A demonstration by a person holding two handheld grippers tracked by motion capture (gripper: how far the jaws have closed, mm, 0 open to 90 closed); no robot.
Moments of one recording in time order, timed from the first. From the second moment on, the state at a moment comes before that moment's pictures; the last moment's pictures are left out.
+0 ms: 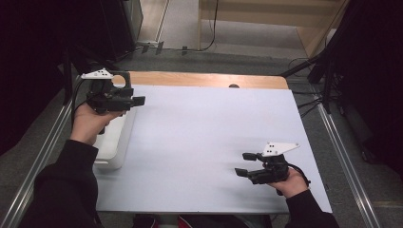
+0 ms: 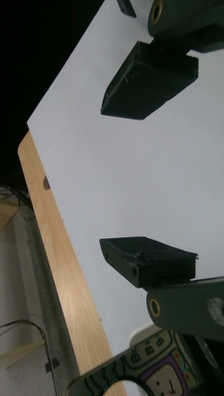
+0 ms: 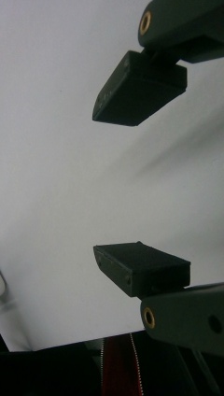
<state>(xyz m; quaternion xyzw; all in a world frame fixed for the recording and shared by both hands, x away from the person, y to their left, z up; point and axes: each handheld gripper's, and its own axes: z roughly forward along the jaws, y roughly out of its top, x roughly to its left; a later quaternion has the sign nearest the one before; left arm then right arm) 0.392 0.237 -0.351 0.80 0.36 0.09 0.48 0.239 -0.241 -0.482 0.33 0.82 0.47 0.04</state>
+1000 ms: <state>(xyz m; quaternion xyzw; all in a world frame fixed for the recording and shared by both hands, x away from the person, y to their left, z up) 0.357 0.198 -0.367 0.82 0.30 0.07 0.47 0.238 -0.240 -0.483 0.34 0.82 0.46 0.04</state>
